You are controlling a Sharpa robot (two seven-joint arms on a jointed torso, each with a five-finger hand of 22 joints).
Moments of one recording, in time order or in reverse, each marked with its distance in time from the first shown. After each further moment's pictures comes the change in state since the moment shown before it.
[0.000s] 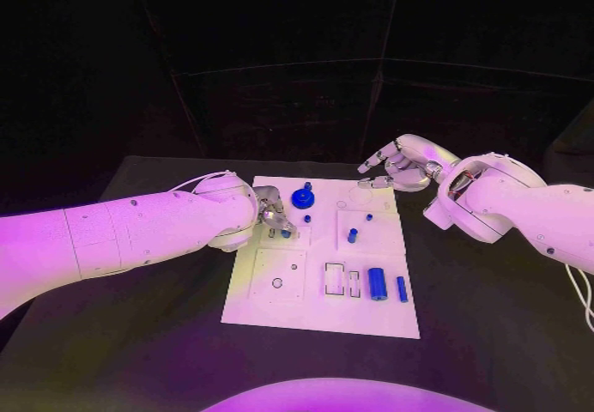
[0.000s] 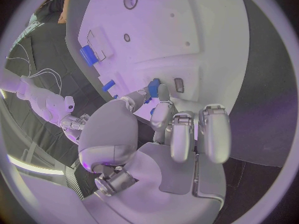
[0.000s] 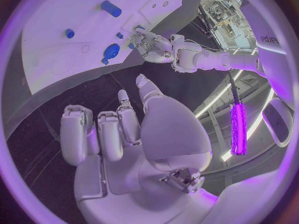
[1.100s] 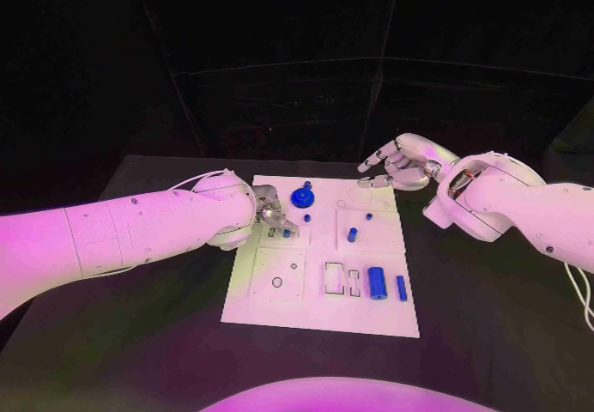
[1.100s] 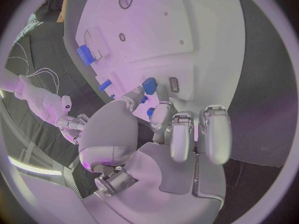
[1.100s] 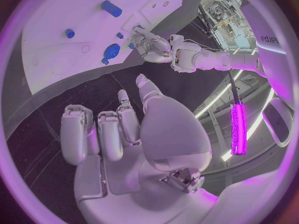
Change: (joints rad) left arm -0.001 0.006 -0.001 -0.021 0.003 0.005 -0.008; left_hand -0.079 0.006 -0.280 0.111 -0.008 0.016 0.005 0.004 0.002 0.014 0.000 0.020 0.024 0.004 -0.004 0.000 0.000 -0.015 0.000 0.000 0.015 0.000; right arm 0.000 0.001 0.000 -0.003 0.001 0.001 0.000; right_hand 0.004 0.004 -0.013 -0.001 0.000 0.000 0.000 0.000 0.000 0.000 0.000 -0.004 0.000 0.000 0.000 -0.004 0.000 0.000 -0.003 -0.003 -0.004 0.000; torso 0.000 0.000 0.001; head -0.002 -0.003
